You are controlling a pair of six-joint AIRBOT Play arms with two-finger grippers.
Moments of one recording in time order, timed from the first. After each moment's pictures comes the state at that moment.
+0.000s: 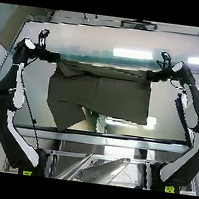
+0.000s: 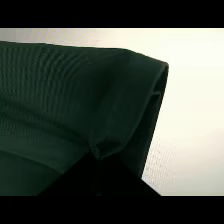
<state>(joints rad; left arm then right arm) 0.13 -2.04 1.97 1.17 -1.07 -1.17 -0.09 -1.97 1.68 -1.11 0.96 1.23</state>
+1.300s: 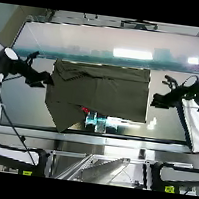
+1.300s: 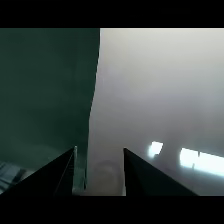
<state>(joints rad) 0.23 -1.59 1.38 1.19 -1.45 -1.33 -0.17 -1.53 1.11 -1.18 1.31 1.30</state>
